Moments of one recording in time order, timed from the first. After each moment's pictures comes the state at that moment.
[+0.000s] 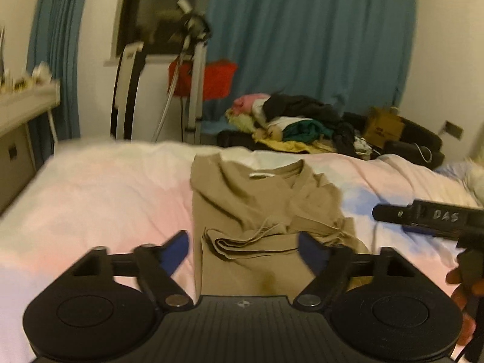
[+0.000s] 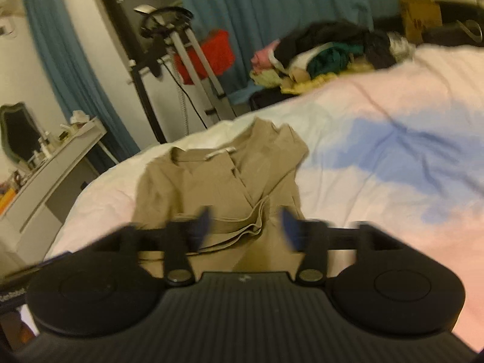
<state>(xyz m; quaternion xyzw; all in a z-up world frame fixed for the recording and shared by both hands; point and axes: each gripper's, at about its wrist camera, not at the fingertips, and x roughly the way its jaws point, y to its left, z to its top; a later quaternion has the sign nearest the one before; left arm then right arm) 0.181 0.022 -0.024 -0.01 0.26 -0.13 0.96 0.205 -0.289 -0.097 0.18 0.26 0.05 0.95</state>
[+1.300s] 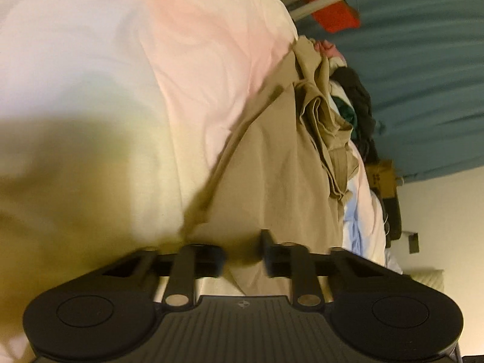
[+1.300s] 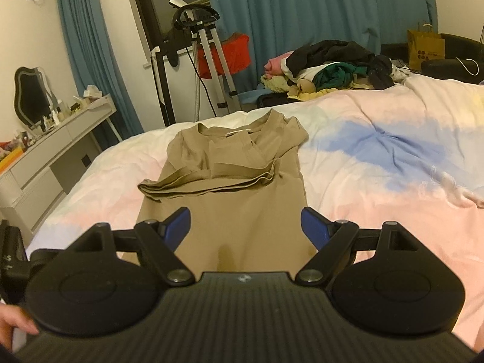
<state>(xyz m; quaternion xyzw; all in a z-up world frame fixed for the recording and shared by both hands) 0.165 0.100 -0.147 -0.44 0.45 -0.10 0.77 0.113 -0.253 -0.090 0.12 0.27 0.05 0.96</state>
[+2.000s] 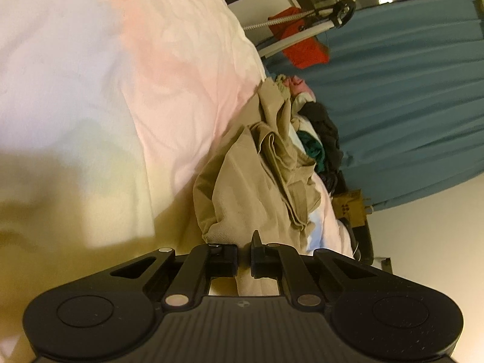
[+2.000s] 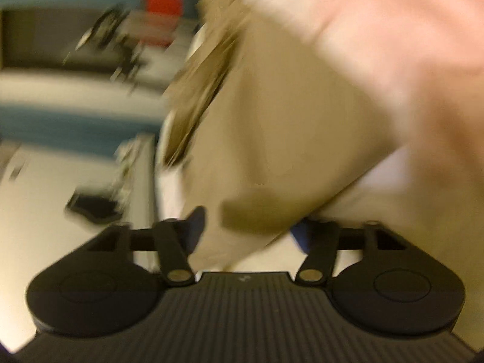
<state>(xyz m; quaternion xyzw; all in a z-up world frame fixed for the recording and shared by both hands) 0.142 0.112 -0.118 -0.47 0.37 -0.11 0.80 0.128 -0.295 -0.210 0.56 0.37 0.06 0.73</state>
